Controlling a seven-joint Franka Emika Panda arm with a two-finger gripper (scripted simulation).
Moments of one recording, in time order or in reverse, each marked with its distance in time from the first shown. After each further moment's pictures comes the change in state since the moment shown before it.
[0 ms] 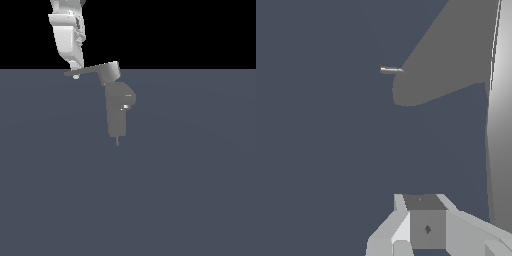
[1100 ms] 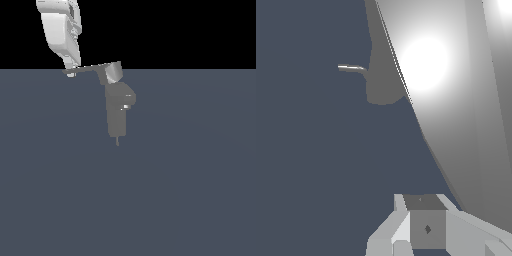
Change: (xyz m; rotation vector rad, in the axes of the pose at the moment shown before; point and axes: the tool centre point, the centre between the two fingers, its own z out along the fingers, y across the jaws) arm -0.003 0.055 0.000 0.005 -0.001 -0.001
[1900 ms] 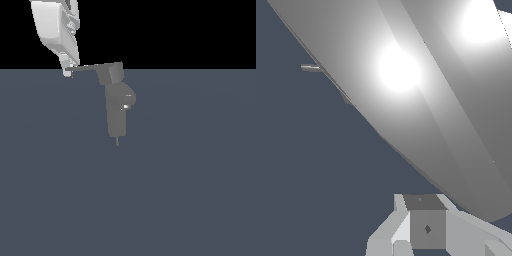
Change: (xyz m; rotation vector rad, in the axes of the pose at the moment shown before) arm 0.002 0.043 0.004 -0.008 0.001 0.004
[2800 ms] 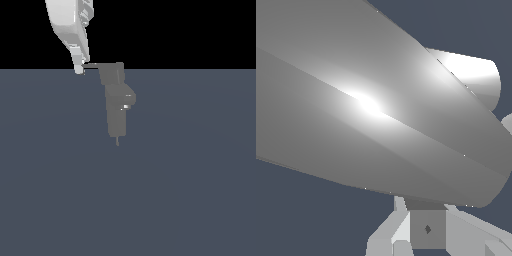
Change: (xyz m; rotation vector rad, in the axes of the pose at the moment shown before) arm 0.038 0.049 0.000 0.000 -0.001 -0.010
